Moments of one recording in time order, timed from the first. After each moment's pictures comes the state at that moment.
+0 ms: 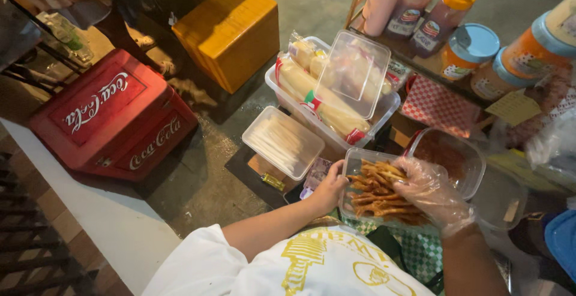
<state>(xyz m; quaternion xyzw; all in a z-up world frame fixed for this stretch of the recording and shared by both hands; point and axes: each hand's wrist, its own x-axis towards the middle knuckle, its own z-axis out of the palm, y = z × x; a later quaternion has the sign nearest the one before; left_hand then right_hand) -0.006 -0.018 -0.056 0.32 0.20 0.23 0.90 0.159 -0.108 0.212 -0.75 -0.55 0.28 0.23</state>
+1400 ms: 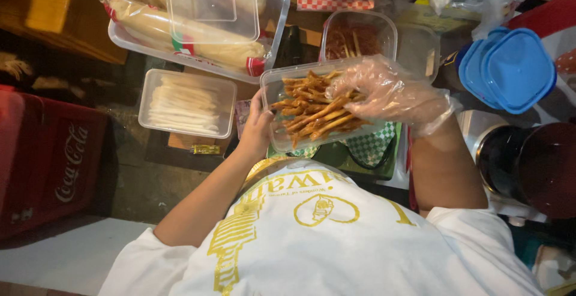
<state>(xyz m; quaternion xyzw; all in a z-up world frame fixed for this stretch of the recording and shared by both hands) -0.011 -0.004 0.003 0.39 0.21 0.14 0.89 0.220 -0.156 0.225 -0.63 -0.70 0.21 0.24</state>
